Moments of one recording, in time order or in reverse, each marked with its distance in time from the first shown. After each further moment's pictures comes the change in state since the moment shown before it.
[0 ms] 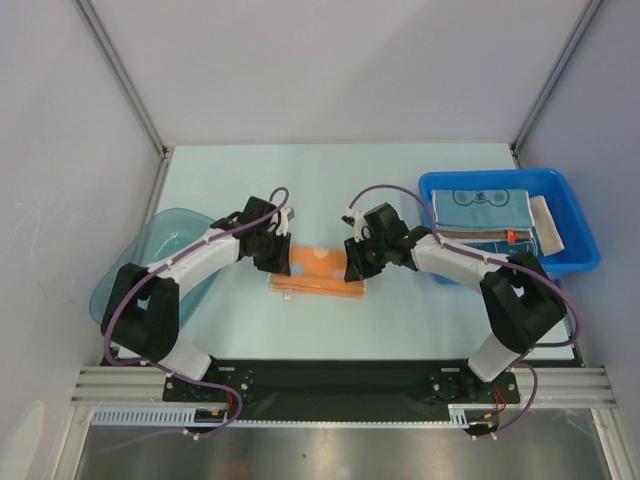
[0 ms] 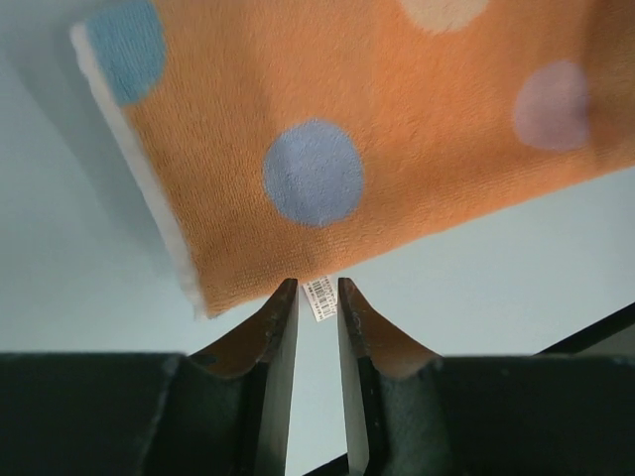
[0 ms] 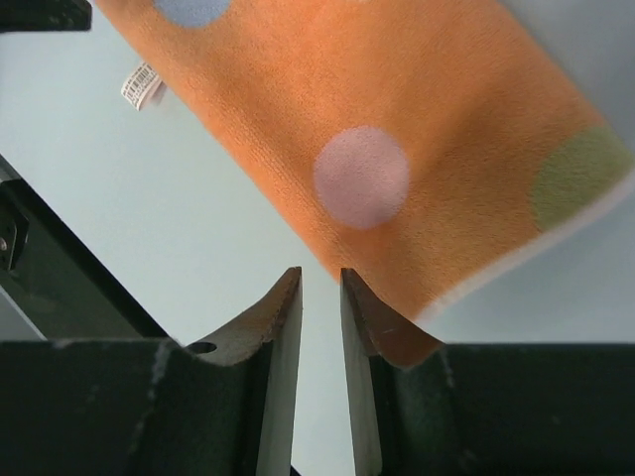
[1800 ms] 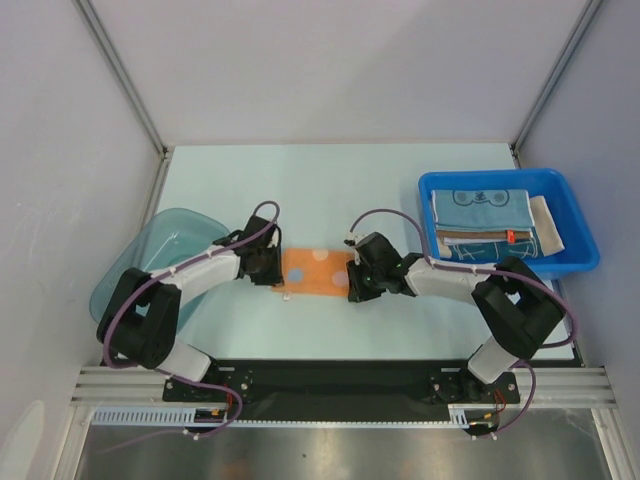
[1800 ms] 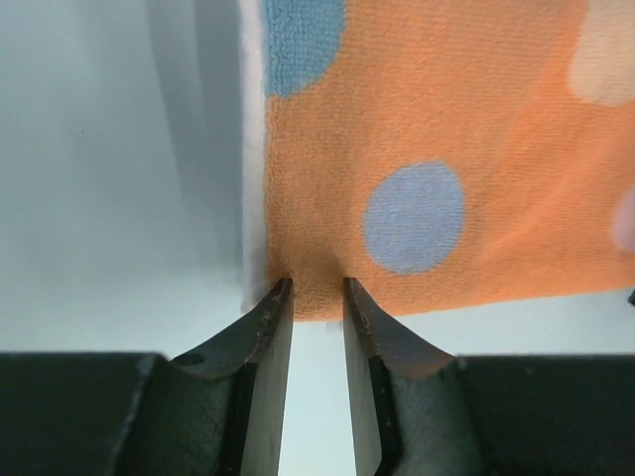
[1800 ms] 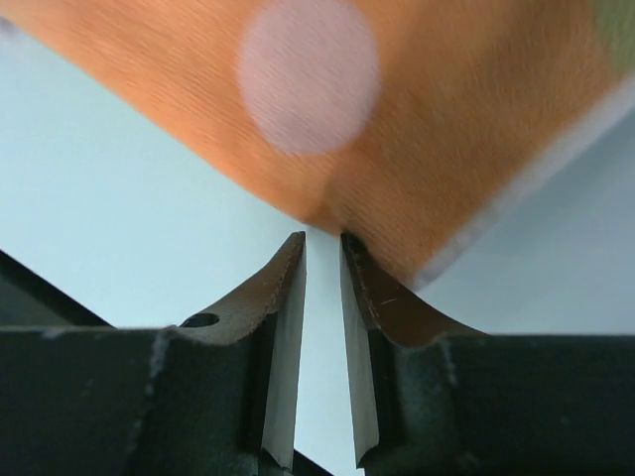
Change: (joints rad) left arm -0.027 -0.053 -0.196 0.161 -0.207 -0.287; right arm 0.138 -0.005 -0.174 0.171 0.218 0.212
